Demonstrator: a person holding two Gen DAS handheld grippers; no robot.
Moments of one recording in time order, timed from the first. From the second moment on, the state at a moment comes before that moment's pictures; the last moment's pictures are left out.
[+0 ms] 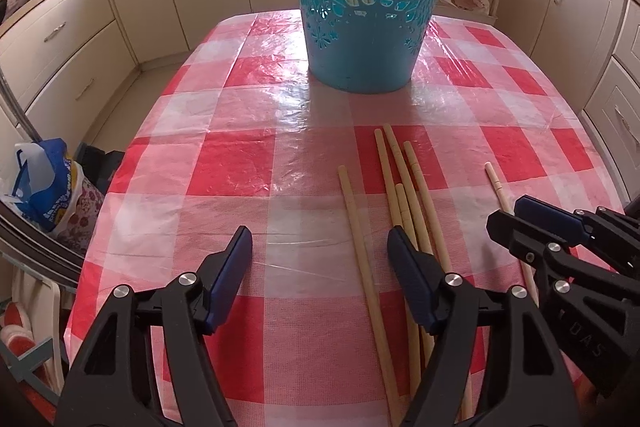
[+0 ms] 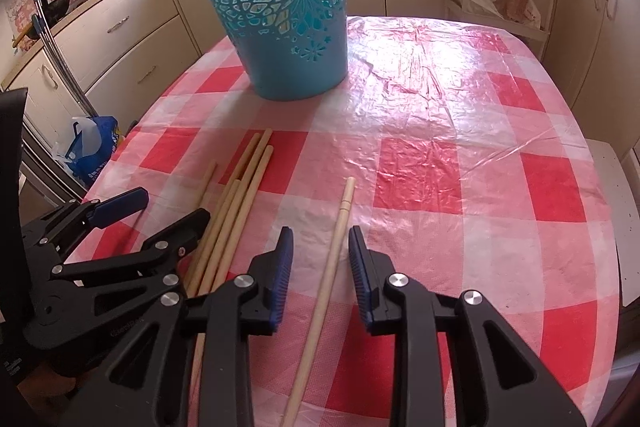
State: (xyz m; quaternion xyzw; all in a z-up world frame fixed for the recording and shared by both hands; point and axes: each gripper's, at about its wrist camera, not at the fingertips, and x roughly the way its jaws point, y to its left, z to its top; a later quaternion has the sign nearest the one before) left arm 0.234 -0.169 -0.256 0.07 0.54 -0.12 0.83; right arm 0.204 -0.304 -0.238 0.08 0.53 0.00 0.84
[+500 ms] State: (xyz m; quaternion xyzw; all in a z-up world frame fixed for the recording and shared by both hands) left arm 0.232 -0.187 -0.252 0.07 0.54 -0.19 0.82; right arm 0.207 -0.307 -0.237 0.05 0.55 -0.01 0.84
